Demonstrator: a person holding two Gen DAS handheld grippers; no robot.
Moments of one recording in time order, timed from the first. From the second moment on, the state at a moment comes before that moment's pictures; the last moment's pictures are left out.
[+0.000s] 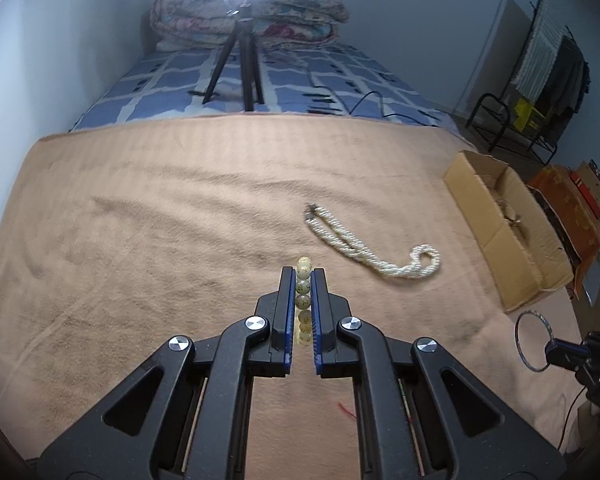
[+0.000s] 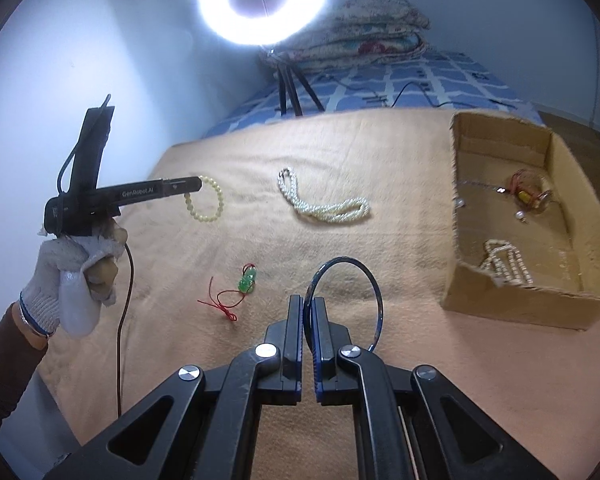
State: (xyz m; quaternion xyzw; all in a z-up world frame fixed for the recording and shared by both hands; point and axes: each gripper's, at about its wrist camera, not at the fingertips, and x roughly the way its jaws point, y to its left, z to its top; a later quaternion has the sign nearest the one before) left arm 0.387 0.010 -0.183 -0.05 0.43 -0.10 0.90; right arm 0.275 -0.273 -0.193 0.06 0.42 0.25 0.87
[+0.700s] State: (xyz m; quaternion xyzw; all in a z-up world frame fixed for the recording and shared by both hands) left arm 0.393 -0.114 -0.137 -0.04 0.40 -0.20 0.89; right arm 0.262 -0.375 -0.148 0.05 0.38 0.18 0.91
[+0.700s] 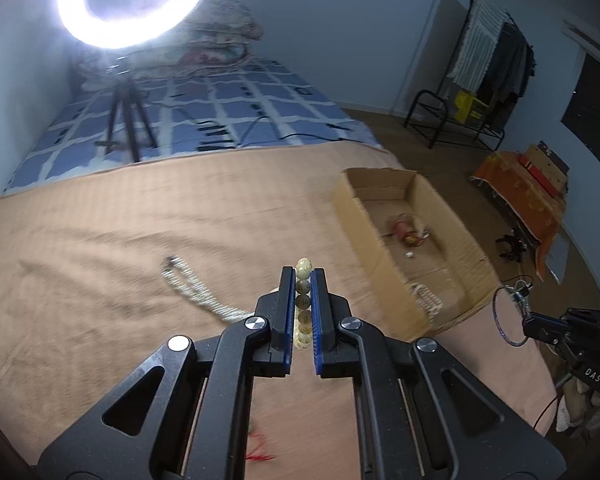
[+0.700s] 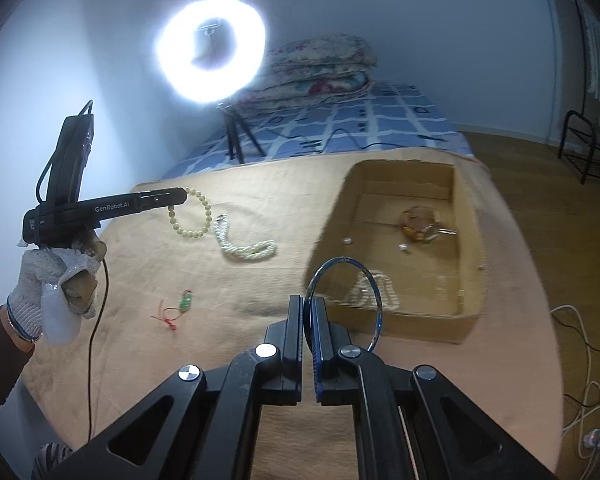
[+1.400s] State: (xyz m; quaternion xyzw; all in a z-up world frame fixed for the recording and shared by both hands) left arm 0.439 -0.248 -0.143 -0.02 0.41 -0.26 0.88; right arm 0.298 -0.426 -0.159 0.05 0.38 0.14 0.91
